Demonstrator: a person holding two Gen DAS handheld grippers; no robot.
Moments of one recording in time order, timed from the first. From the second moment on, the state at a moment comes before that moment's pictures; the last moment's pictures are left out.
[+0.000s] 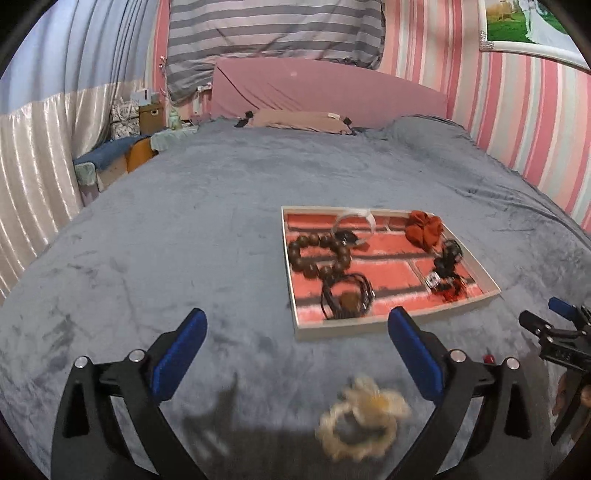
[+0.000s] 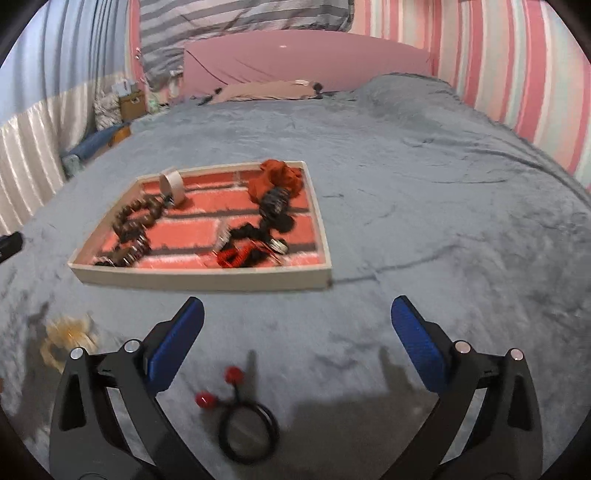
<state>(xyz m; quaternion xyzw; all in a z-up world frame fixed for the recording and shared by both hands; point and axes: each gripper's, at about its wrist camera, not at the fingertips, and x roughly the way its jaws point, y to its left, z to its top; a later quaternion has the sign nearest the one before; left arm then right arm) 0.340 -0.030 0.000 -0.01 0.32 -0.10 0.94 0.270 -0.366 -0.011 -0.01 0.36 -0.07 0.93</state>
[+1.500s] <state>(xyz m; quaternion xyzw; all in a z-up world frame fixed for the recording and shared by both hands) 0.308 -0.058 -0.094 0.02 0.41 -0.15 0.90 0.226 -0.355 -0.078 -0.01 0.42 -0.02 0.91</state>
